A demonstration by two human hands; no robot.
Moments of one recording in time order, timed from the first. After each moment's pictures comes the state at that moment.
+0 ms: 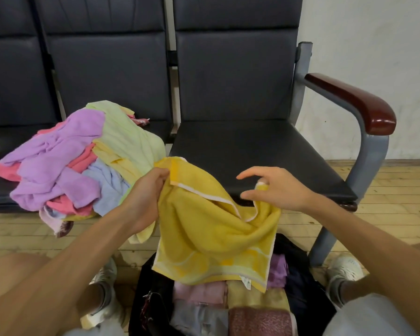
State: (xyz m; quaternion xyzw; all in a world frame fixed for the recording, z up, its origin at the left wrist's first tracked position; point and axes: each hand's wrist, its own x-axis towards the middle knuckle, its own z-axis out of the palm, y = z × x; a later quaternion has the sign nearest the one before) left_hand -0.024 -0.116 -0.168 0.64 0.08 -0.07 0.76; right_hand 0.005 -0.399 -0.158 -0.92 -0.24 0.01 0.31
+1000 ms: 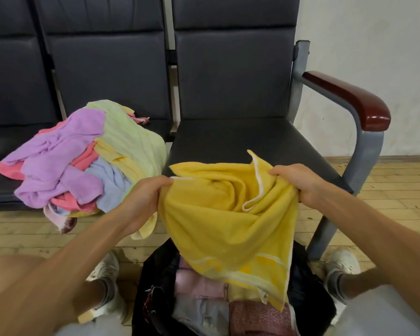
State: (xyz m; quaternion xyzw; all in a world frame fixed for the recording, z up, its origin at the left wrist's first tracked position) left_hand -0.042 -0.107 -0.166 0.72 0.06 -0.07 0.69; right_hand 0.000 -0.415 -0.151 -0.77 0.14 0.10 0.61
